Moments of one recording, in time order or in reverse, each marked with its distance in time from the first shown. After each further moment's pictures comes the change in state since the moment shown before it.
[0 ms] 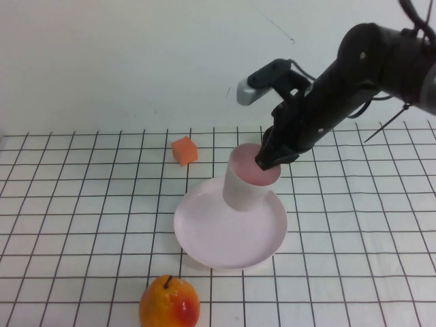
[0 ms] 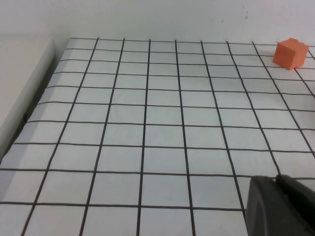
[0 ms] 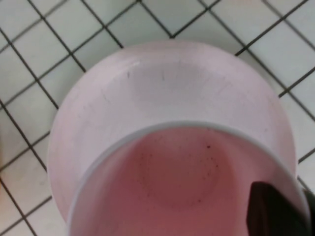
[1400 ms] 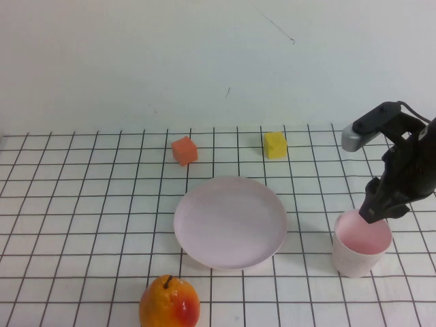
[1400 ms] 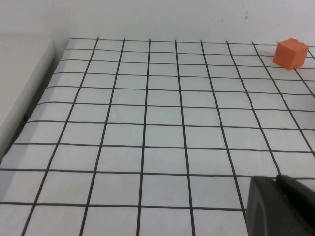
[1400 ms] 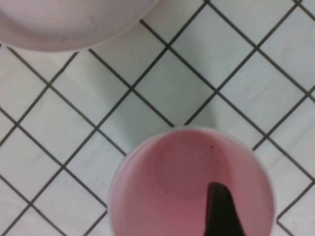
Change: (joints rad) right arm -0.186 -0.324 0.519 -0.176 -0.013 0.007; left arm 0.000 0.000 0.000 0.000 0.000 0.000
